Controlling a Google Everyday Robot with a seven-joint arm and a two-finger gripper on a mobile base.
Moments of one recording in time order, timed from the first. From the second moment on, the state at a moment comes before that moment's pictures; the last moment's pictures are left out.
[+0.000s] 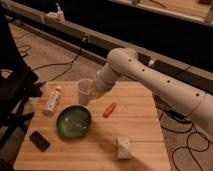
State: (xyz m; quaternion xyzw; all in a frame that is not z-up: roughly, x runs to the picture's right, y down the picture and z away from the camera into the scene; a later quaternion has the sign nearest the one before) arm -0.068 0.042 0.691 -0.24 -0.34 -0.18 0.89
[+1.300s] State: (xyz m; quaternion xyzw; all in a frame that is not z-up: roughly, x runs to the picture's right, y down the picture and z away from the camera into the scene) arm -0.142 0.142 0.770 -0.28 -0.35 -0.23 0.87
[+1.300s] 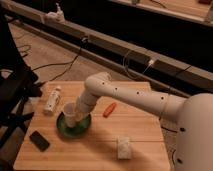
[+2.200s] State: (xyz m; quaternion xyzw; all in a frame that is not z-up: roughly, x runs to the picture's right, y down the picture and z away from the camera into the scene) arm -0.145 0.127 0.786 -0.24 -0.32 -0.23 0.89
